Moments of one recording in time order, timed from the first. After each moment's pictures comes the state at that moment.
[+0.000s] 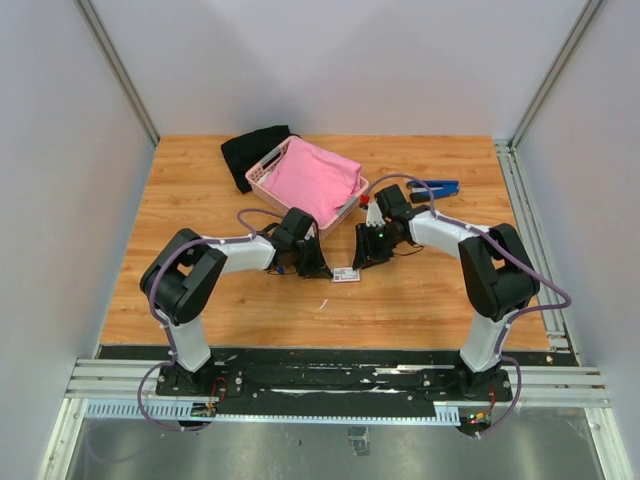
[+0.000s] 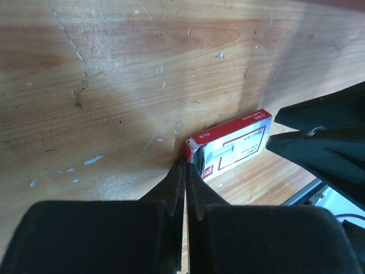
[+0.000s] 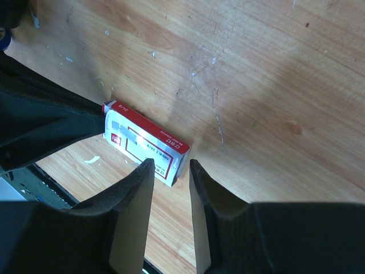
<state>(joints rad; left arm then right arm) -0.63 1.80 0.92 -0.06 0.27 -0.88 0.45 1.81 1.12 -0.45 -0.46 0.25</state>
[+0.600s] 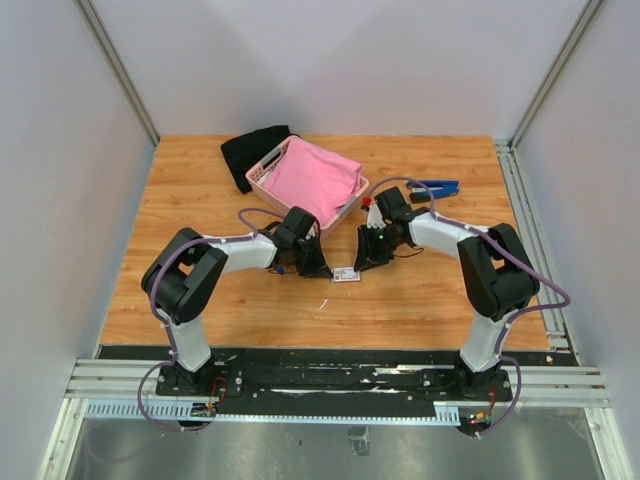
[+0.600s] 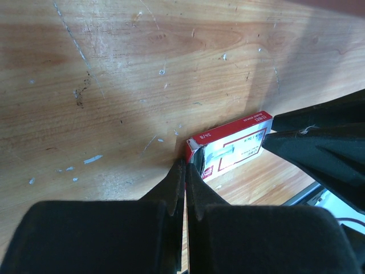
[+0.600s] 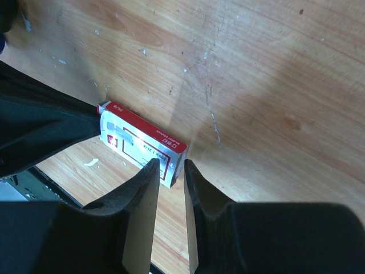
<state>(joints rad) -0.63 1.81 0.95 -0.10 0.26 -0.89 0.45 1.81 1.10 -0.43 -0.45 0.29</state>
